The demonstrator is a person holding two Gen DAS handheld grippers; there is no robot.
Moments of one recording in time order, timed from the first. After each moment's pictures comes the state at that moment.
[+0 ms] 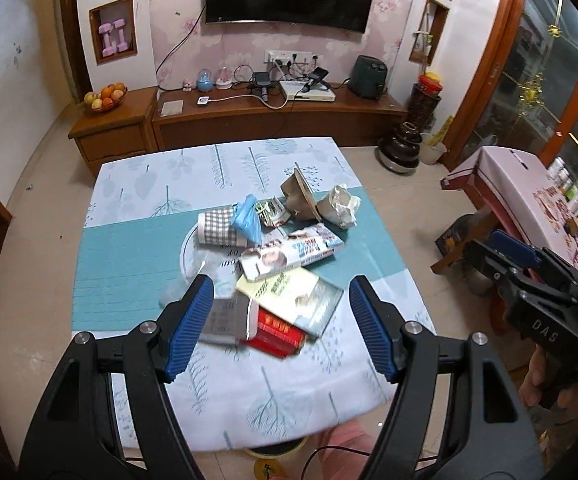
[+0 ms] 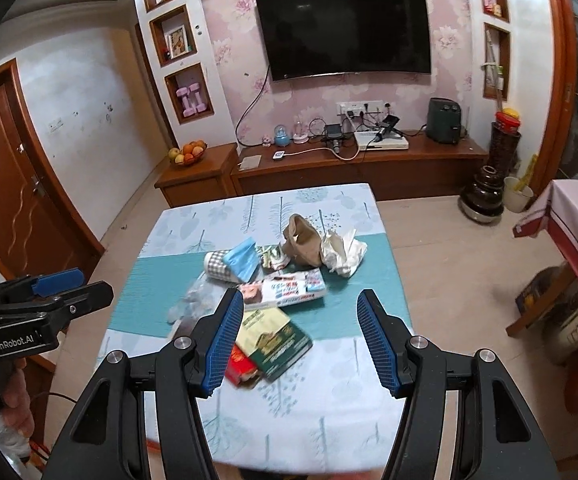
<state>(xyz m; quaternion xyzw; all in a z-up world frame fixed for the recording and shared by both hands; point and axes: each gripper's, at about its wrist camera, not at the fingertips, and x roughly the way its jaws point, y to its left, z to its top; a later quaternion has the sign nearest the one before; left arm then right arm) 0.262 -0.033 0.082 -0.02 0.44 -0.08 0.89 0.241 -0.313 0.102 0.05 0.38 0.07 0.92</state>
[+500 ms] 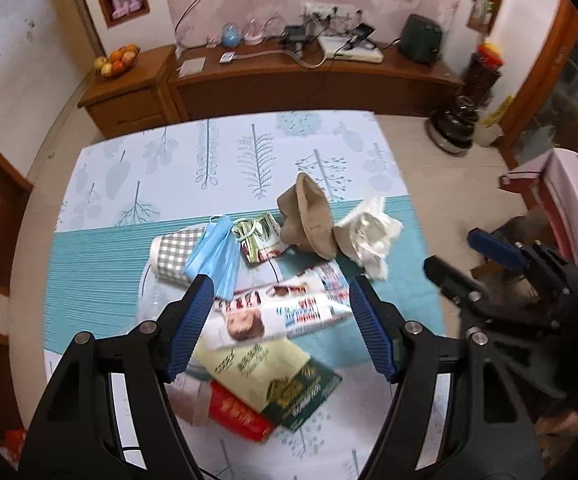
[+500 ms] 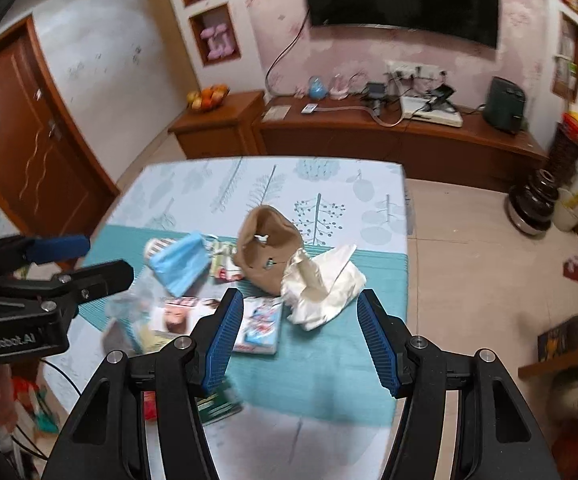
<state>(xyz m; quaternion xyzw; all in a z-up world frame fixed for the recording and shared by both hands) 0.466 -0.135 -0.024 0.00 0.53 0.01 0.85 0.483 -0.374 -0.039 -0.01 0.46 0.16 0.87</state>
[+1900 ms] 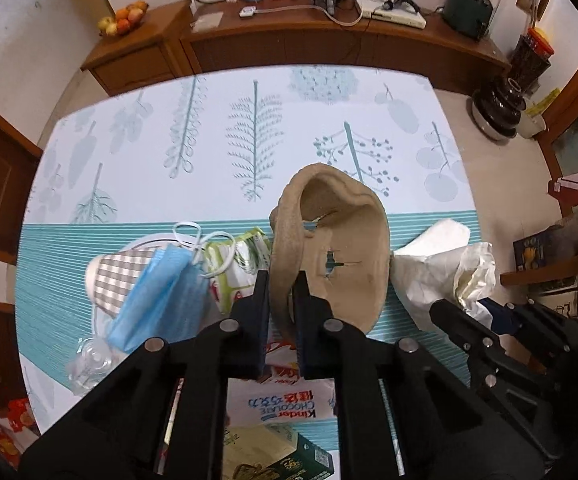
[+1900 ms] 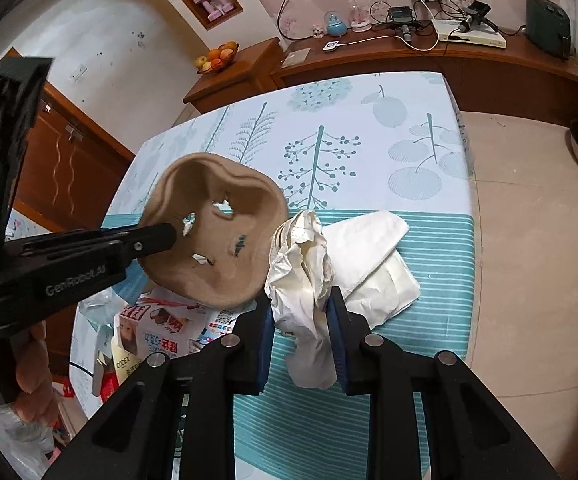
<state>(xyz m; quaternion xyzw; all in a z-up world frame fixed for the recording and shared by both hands) 0.564 -0.151 -0.133 -0.01 0.58 0.06 0.81 0.565 -0.395 -0.169 0.10 0.53 0.22 0.81</state>
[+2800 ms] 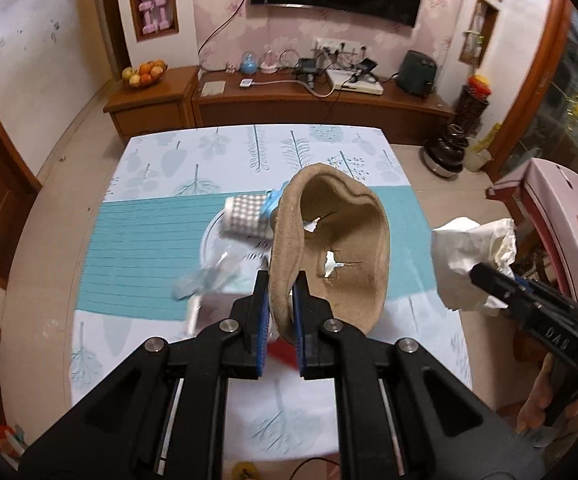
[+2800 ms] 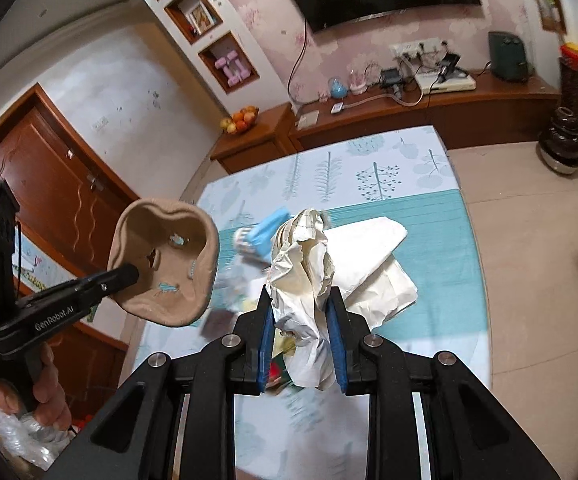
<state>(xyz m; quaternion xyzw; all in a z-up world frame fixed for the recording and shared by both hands) 0.279 -0.028 0.031 -0.03 0.46 -0.01 0.89 0.302 -0.336 -0.013 0.16 0.42 0.18 0.88</state>
